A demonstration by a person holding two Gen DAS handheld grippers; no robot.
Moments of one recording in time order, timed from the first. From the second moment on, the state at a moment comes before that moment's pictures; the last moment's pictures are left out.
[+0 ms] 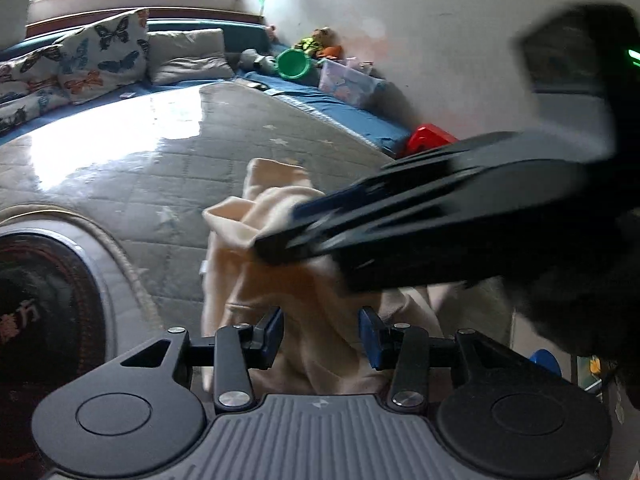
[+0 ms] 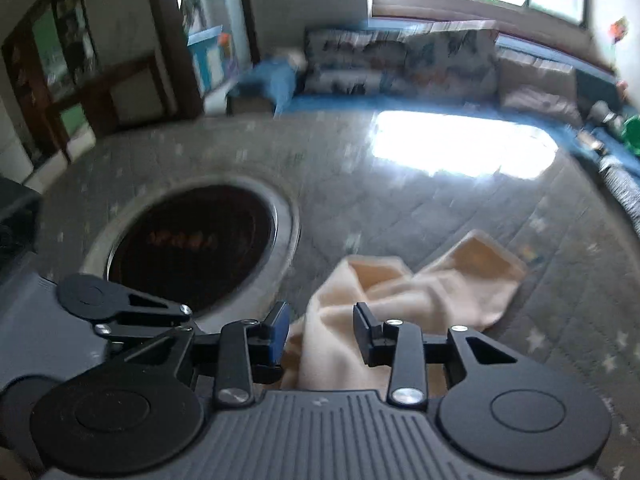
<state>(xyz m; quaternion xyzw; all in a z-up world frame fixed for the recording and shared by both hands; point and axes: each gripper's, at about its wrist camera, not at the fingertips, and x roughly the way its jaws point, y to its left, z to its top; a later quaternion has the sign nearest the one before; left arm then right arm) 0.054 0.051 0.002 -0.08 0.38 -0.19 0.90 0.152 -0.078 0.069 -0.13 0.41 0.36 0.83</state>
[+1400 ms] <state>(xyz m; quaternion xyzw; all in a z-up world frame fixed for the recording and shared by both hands) 0.081 0.034 -0.004 -0.02 0.41 -0.14 0.90 0.084 -0.308 0.006 0.17 0.40 0.17 0.89</state>
